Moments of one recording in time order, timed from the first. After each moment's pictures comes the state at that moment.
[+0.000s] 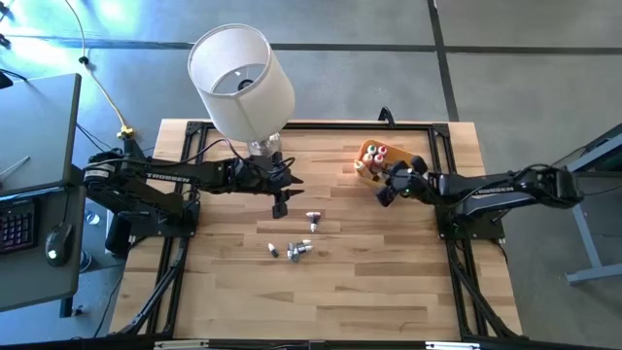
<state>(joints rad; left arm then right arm) 0.08 1.30 0.87 -0.05 -0.10 0.06 -0.20 1.03 0.34 -0.11 0.56 0.39</state>
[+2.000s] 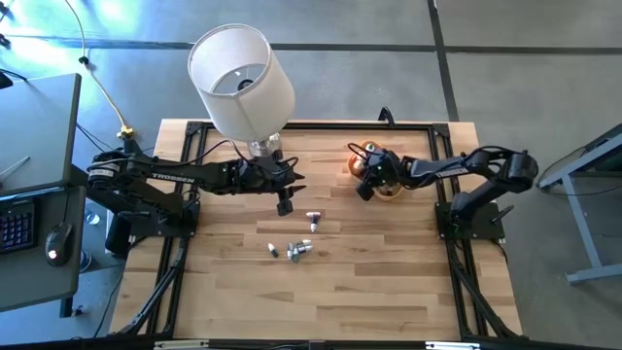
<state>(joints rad) 0.08 1.34 0.87 0.00 -0.19 0.06 -0.42 1.51 0.53 0.12 0.14 0.24</state>
